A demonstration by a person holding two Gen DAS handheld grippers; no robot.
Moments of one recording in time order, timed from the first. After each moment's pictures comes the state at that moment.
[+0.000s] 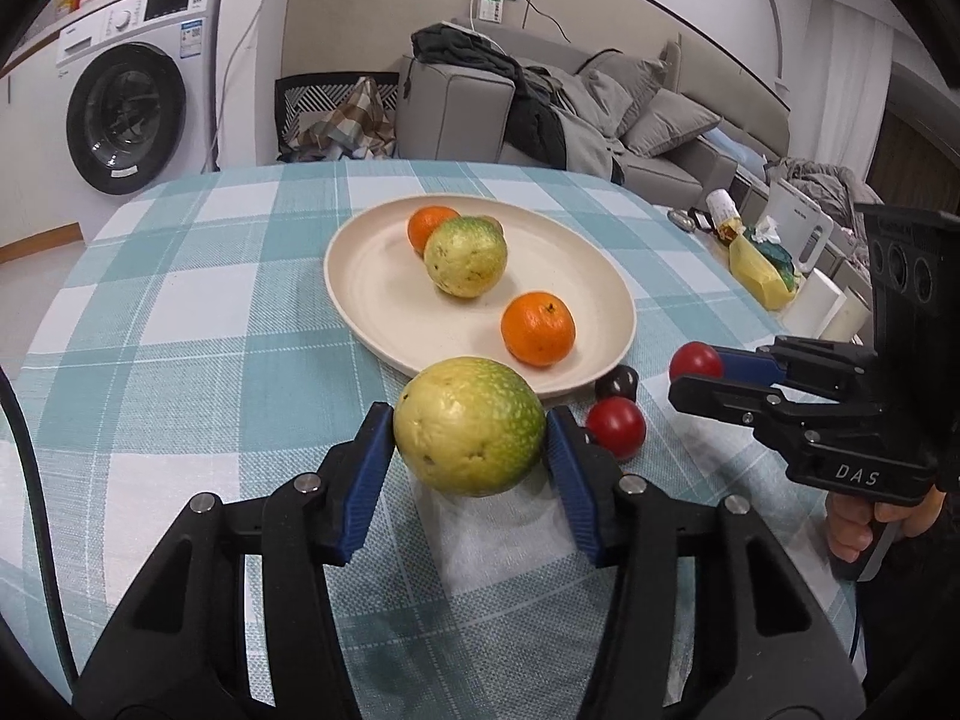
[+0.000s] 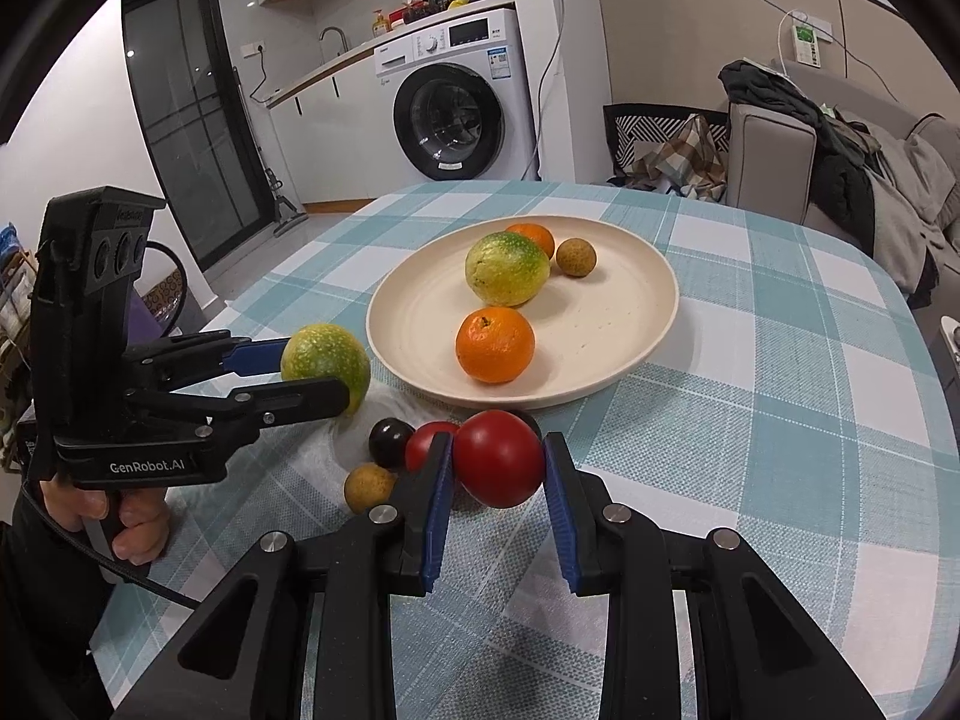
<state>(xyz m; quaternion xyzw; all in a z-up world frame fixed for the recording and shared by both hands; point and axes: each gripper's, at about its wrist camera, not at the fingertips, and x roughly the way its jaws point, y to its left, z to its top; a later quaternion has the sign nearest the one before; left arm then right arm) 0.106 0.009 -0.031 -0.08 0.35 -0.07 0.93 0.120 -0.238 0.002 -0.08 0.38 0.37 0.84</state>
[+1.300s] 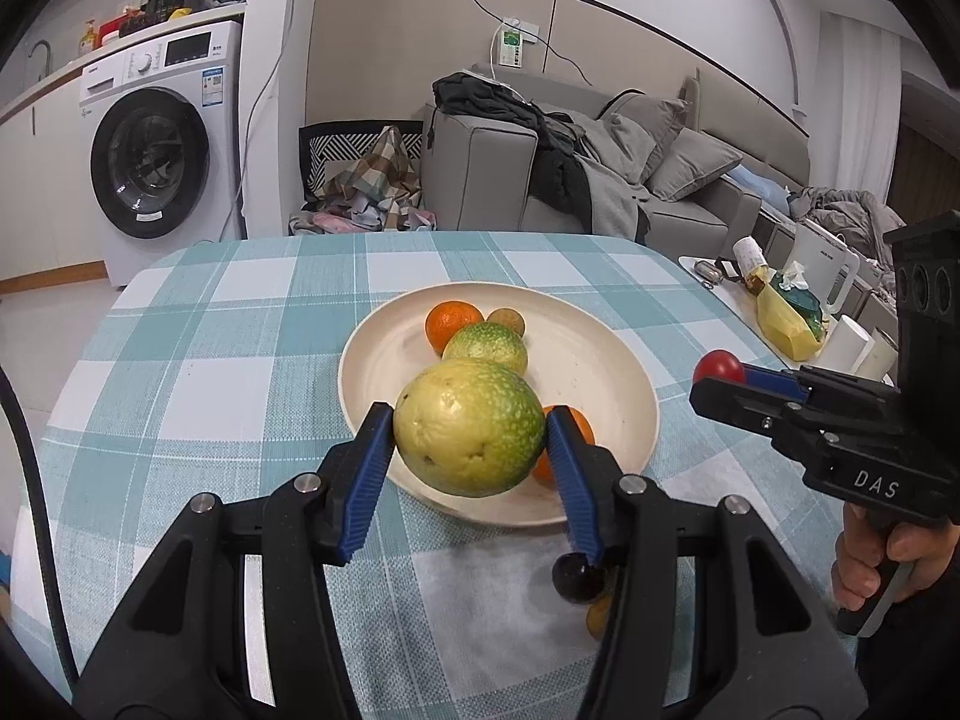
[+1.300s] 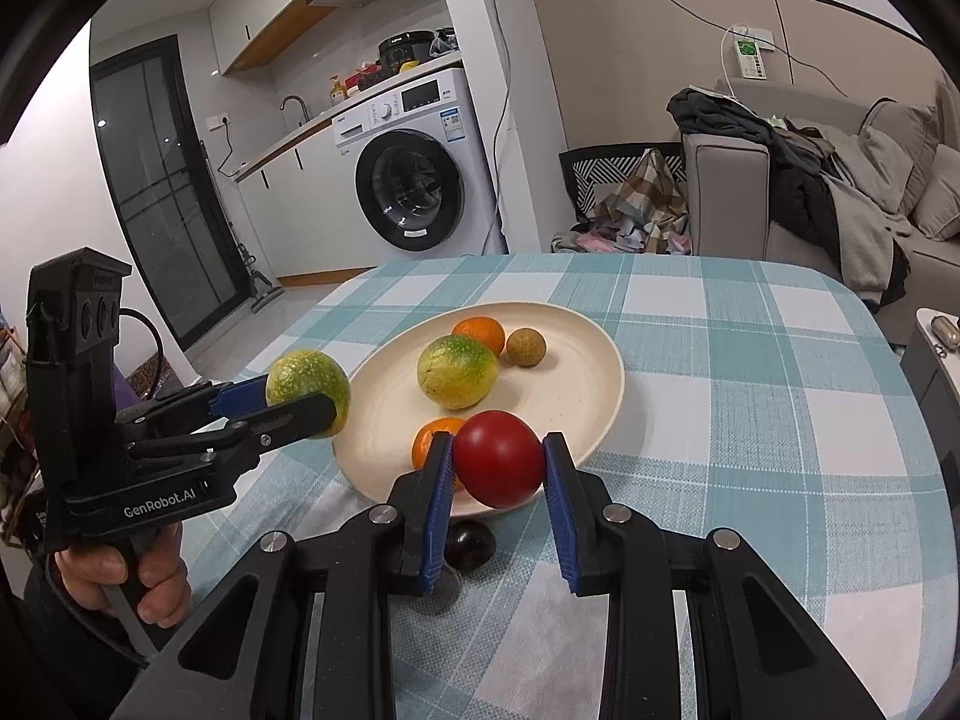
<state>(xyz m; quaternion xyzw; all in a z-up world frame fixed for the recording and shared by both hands) 0.144 0.003 -0.003 -0.07 0.31 -0.03 0.95 0.146 -0.246 0.027 -0.01 0.34 0.34 0.88</state>
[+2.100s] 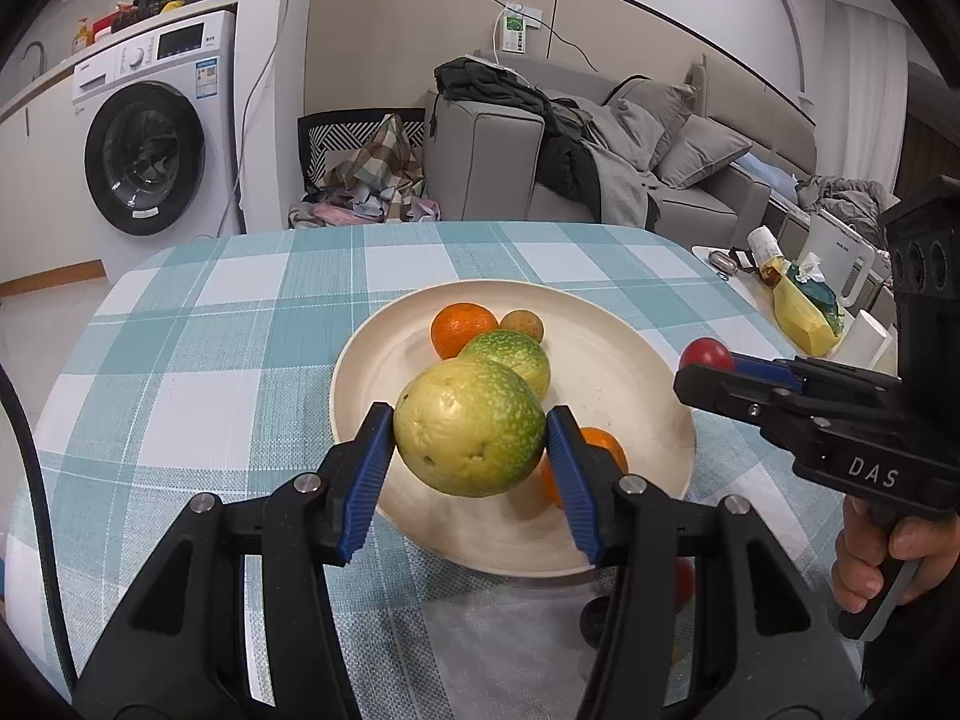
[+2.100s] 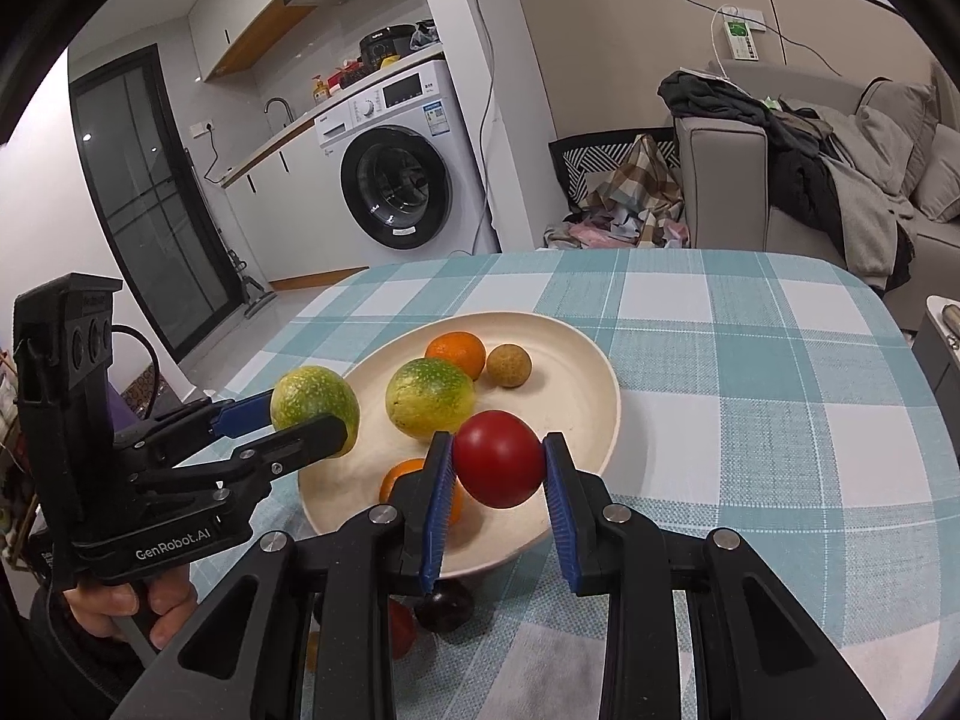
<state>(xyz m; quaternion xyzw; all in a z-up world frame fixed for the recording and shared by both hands) 0.182 0.007 -0.018 -0.07 0.32 -0.03 0.94 0.185 -0.234 0.018 0.00 0.35 0.33 0.87</state>
